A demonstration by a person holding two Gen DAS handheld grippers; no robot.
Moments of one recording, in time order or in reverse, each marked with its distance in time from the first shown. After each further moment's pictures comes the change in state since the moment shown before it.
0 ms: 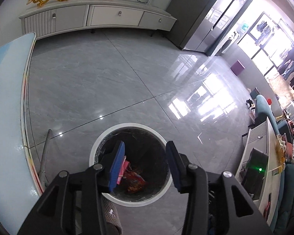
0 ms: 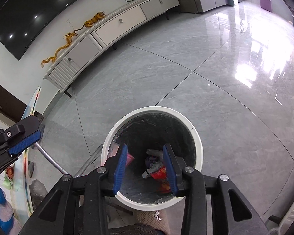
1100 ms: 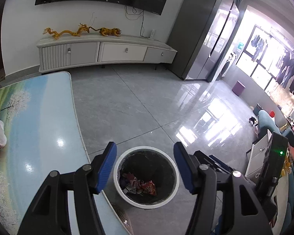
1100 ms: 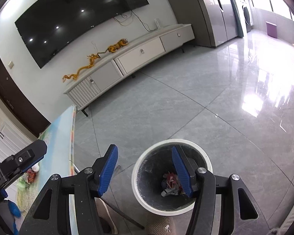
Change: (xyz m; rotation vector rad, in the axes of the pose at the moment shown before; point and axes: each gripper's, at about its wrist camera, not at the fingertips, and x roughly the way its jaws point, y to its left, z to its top) left arm -0.140 0.015 -0.028 0.039 -0.270 0.067; right arm -0.086 0.069 0.006 -0.109 -0.227 0.058
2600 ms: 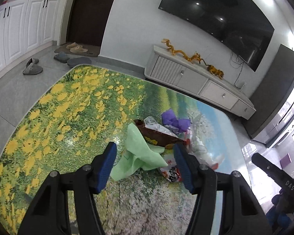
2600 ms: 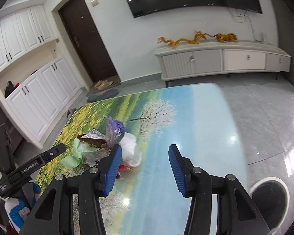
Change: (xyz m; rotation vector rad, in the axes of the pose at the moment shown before) left arm -0.138 0.368 -0.052 -0.460 -0.195 0.423; right arm 0.100 0.317 -0.051 -0.493 0.181 0.409
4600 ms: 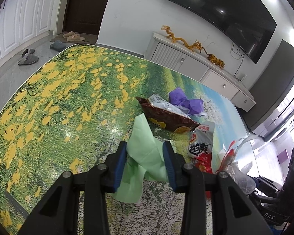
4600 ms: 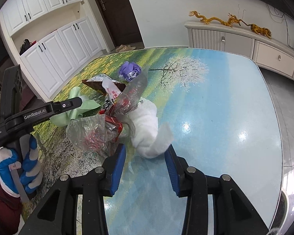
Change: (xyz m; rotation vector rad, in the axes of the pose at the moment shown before) left arm 0.033 0.012 -0.021 -0.007 0.082 -0.028; right arm 0.039 0.001 -0.053 -0.198 0.211 0.095
